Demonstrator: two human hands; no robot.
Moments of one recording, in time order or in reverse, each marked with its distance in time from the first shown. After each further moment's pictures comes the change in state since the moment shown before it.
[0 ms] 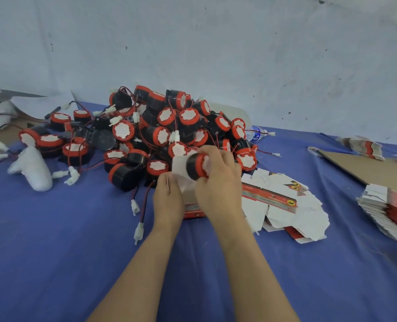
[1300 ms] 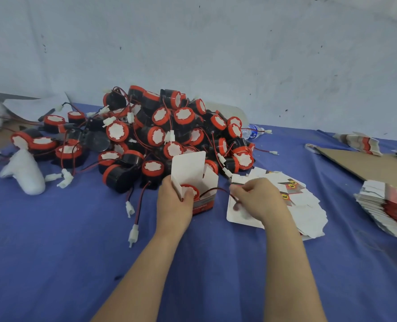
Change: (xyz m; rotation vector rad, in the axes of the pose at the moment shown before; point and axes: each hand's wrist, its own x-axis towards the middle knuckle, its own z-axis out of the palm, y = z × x) left_hand -0.007 -0.002 0.004 0.360 -0.126 0.056; right_hand 0.009 0.066 -0.053 -0.128 -0.293 0.408
